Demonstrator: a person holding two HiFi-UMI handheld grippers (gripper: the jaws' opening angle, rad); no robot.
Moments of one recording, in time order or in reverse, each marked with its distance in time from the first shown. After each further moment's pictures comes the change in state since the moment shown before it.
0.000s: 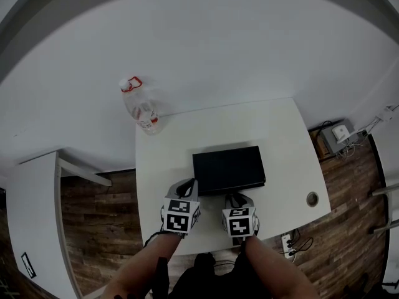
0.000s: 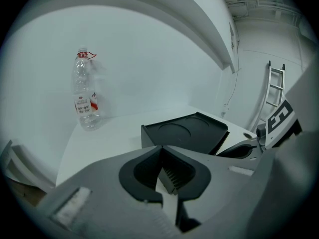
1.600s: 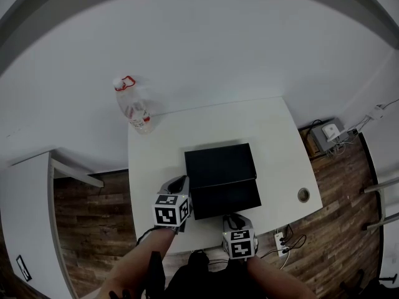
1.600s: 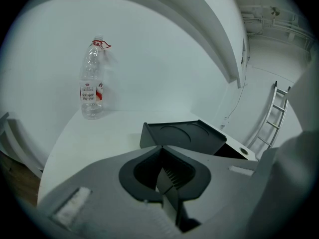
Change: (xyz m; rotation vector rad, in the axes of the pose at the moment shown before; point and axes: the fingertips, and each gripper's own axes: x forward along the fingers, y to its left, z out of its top) left arm 0.001 0.005 -0.001 -0.165 -0.031 -0.033; right arm -0.060 0.011 -0.068 0.013 0.042 0.018
